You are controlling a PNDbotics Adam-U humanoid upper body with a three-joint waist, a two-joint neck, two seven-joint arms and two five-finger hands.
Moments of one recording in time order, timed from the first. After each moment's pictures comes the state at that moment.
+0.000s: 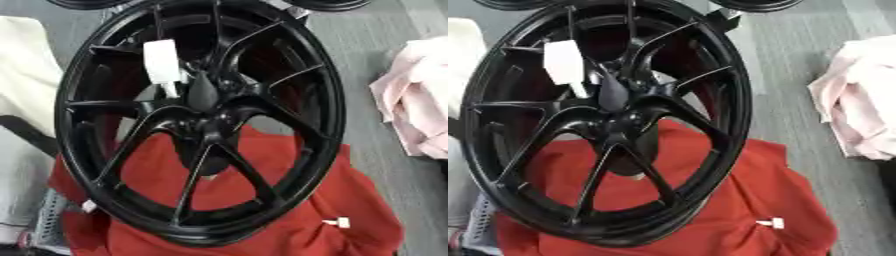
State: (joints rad) left arm -0.27 0.58 0.12 -1.71 0.49 -0.05 0.51; right arm -0.10 -1.08 -0.35 -0.95 0.12 0.05 0.06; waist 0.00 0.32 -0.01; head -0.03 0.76
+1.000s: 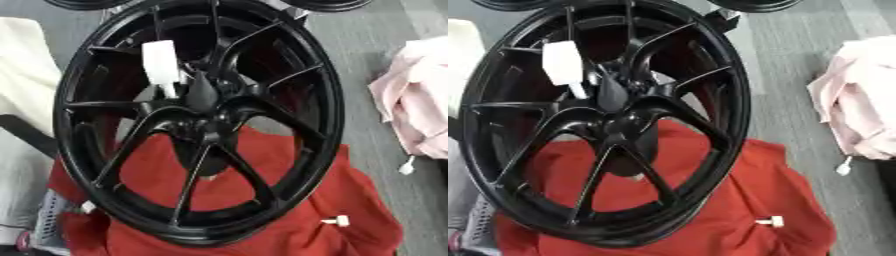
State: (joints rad) left arm -0.27 0.58 0.12 -1.71 0.49 -0.05 0.50; right arm -0.19 -1.08 -0.35 -1.24 0.07 0.07 -0.06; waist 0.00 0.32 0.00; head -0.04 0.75
